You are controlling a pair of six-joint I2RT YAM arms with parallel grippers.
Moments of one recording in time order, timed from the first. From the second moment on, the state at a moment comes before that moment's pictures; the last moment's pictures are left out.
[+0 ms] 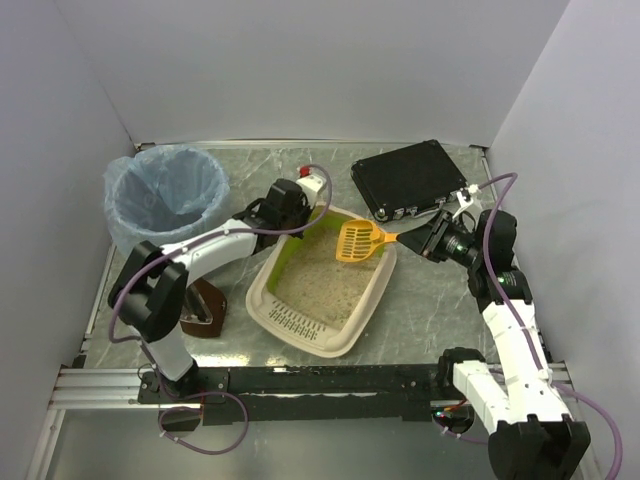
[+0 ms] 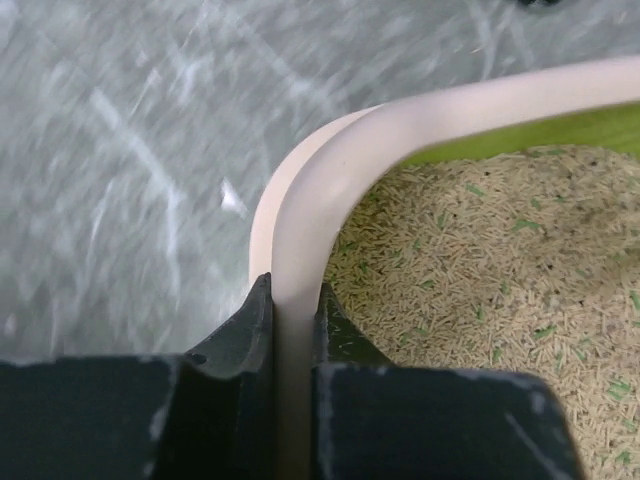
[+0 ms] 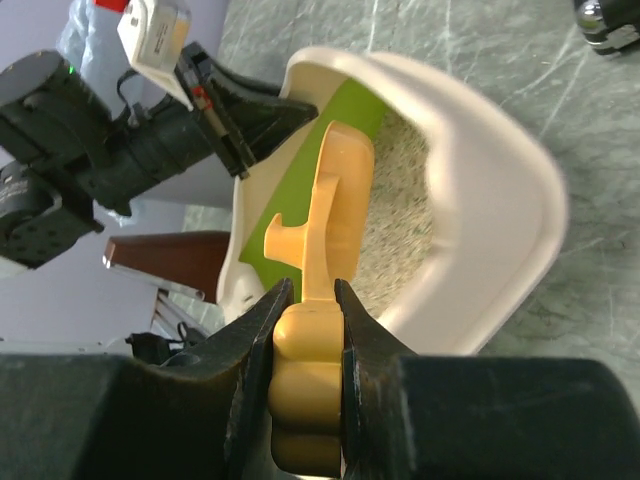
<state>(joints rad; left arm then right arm) -0.64 1.71 1.19 -0.08 -0.06 0.02 -0.02 0.81 0.77 -0.36 -0.67 0.62</state>
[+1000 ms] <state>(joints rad) -0.84 1.34 1.13 -0.40 -0.53 -0.57 0.20 0.95 0.87 -0.45 -0.41 0.50</state>
